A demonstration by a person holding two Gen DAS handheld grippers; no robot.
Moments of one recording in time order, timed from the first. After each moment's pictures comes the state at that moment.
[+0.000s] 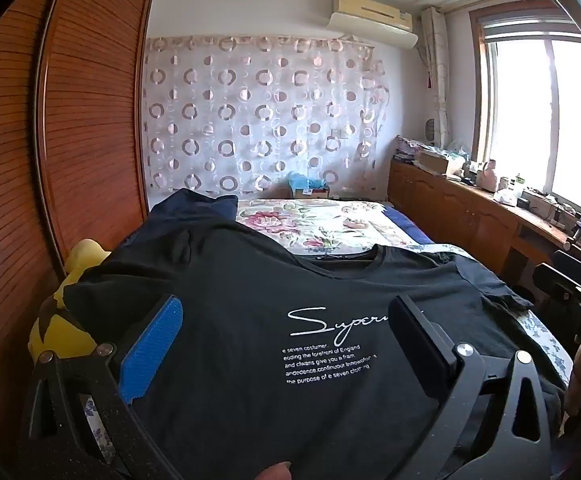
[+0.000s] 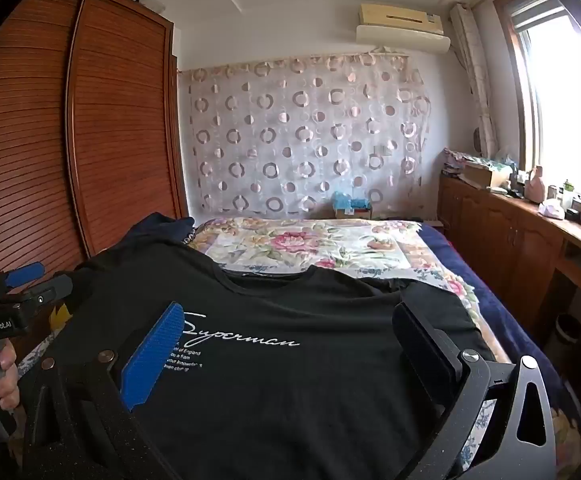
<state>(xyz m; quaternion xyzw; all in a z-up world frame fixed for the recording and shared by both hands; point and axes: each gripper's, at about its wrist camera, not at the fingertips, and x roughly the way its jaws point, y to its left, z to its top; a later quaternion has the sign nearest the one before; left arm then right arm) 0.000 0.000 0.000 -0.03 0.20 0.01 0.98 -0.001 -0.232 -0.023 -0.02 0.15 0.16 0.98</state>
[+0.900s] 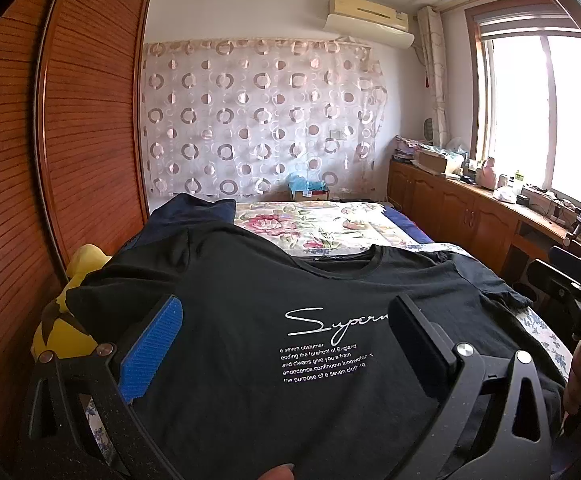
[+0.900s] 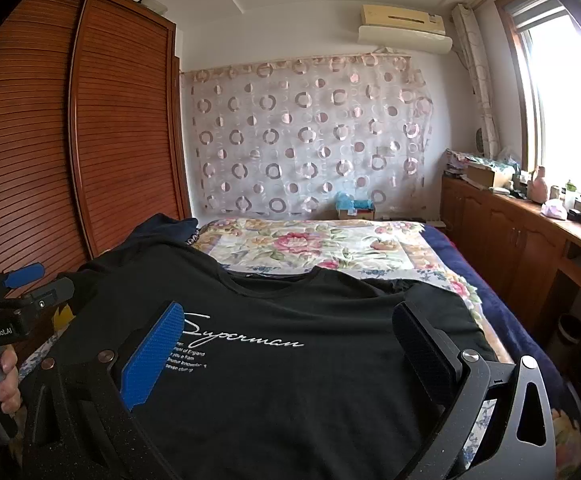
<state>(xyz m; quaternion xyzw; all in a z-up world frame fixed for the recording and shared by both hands) 0.000 -0.001 0.000 -0.03 0.20 0.01 0.98 -0.001 -0.228 -0.023 -0.02 0.16 0.16 0.98</state>
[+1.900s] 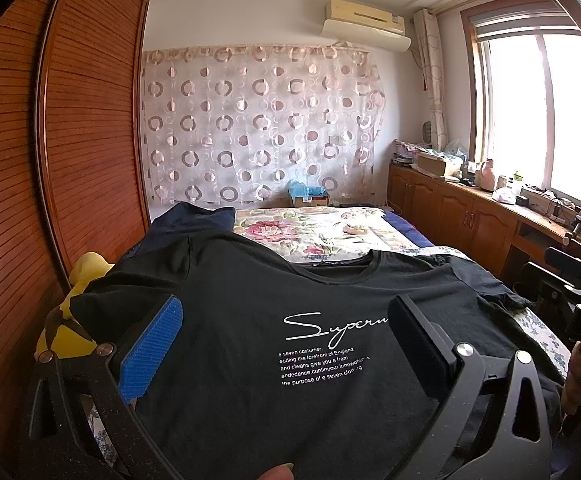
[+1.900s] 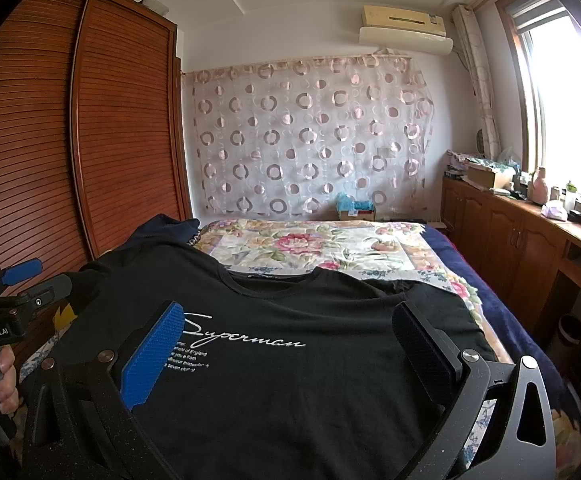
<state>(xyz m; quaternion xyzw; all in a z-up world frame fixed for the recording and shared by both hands) -0.008 0.003 0.018 -0.02 0.19 0.01 0.98 0.004 -0.226 -0.023 -0.02 0.16 0.16 0.98</state>
